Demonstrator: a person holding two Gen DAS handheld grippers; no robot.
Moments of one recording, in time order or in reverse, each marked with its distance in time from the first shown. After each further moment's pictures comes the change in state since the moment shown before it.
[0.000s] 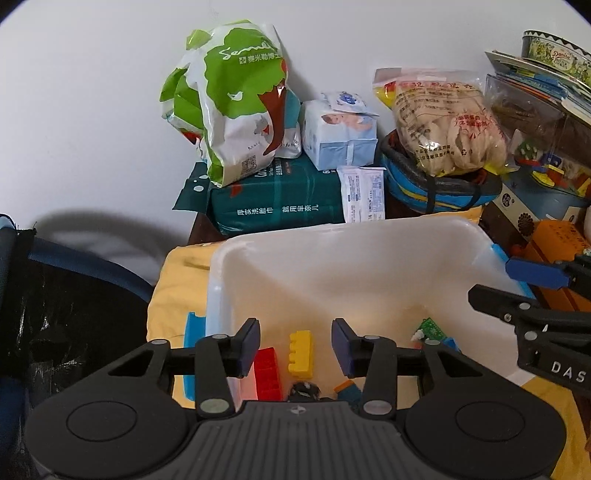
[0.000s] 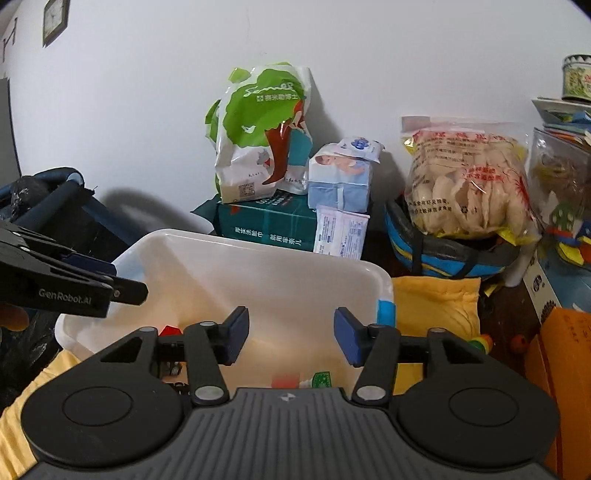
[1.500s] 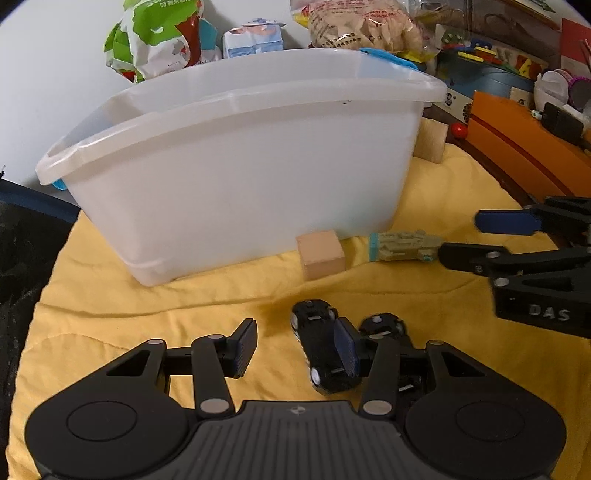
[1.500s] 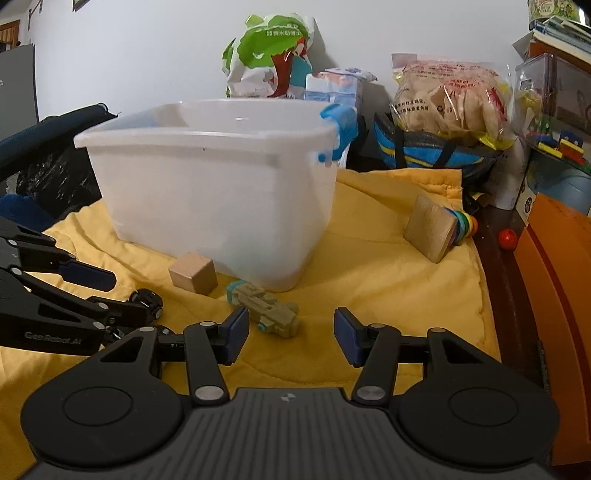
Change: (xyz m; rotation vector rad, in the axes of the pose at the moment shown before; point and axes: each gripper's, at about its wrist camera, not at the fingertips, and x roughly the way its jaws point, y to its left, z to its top) left arm 0.008 -0.105 -0.161 0.088 0.059 -0.030; right arm -0.034 -0.043 -0.153 -0.057 0.055 0.054
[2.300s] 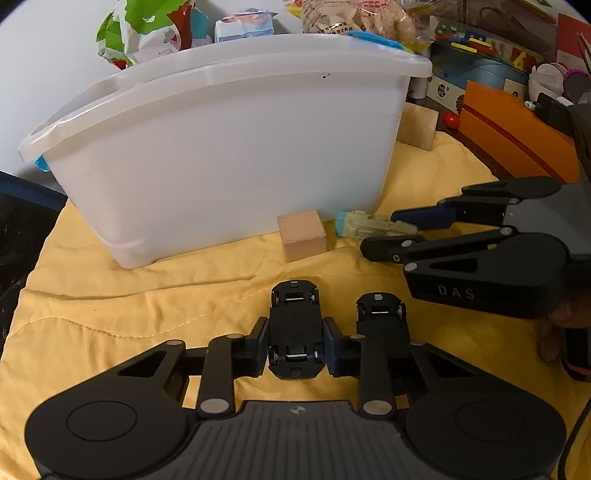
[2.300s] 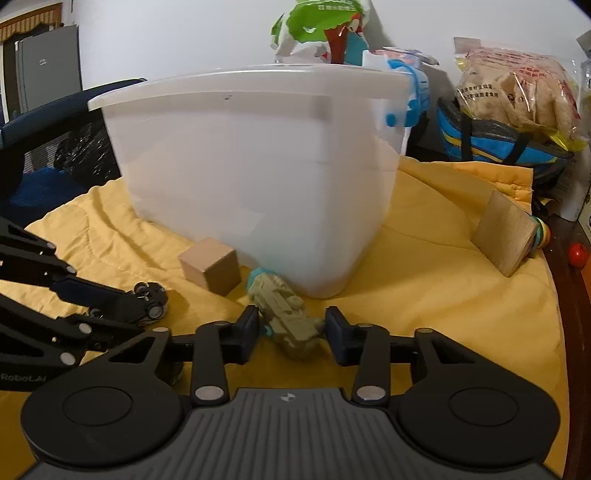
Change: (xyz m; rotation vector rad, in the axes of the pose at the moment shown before) left arm 0.008 -0.009 -0.009 -0.012 0.021 -0.019; right arm 0.049 0.005 0.001 -0.090 0.034 0.160
